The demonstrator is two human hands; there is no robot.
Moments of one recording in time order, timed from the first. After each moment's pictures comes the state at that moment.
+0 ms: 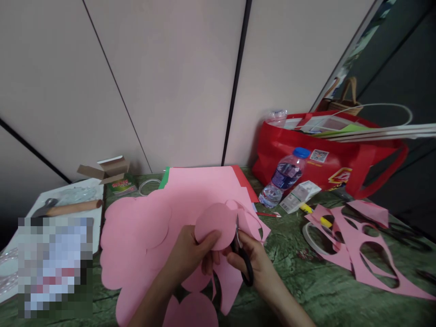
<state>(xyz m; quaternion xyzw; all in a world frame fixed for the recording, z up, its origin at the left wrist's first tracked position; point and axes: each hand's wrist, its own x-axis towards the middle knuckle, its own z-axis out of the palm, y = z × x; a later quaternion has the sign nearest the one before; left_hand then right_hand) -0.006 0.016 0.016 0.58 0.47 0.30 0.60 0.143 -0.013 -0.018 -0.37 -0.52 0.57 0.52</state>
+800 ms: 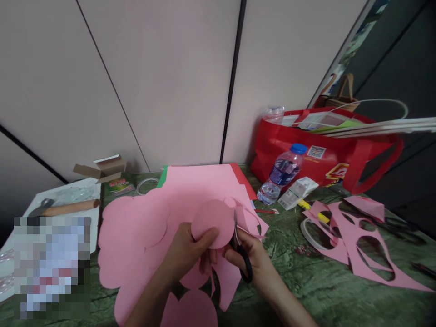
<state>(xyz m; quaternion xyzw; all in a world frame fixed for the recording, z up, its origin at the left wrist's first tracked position) -0.009 0.018 0.010 0.57 0.45 0.31 0.62 0.143 -0.013 -0.024 -0.35 -0.51 0.58 0.53</state>
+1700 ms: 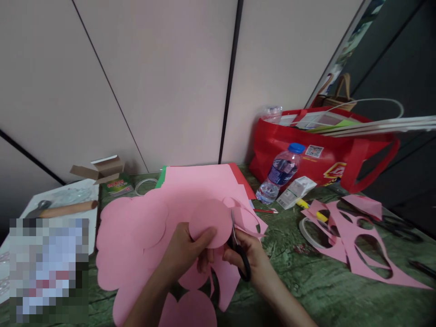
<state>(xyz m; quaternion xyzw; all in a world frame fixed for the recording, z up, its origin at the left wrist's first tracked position) -0.007 0.017 0.015 0.57 0.48 0.30 0.60 0.143 -0.011 -0.028 -0.40 -0.49 0.57 0.52</state>
